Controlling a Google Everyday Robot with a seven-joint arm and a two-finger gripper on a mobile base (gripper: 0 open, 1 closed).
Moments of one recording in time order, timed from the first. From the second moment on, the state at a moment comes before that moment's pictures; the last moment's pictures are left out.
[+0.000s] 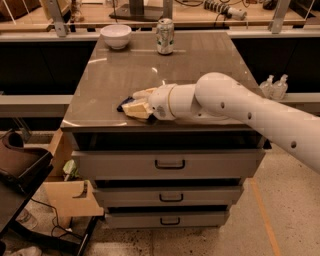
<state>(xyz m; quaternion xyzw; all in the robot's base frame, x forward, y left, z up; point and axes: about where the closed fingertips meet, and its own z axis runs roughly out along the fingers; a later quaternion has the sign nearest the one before) 0.630 0.070 0.831 -0.43 0.71 0.28 0.48</state>
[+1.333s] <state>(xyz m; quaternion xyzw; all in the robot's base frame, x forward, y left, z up) 0.630 0.070 0.832 -0.43 0.71 0.28 0.48</state>
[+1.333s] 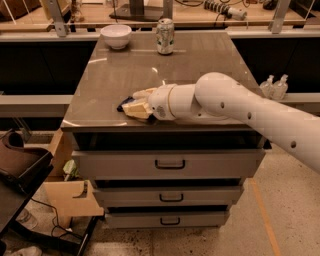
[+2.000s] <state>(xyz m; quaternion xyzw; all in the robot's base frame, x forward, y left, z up) 0.630 0.070 0.832 -0.43 0.71 0.28 0.48</state>
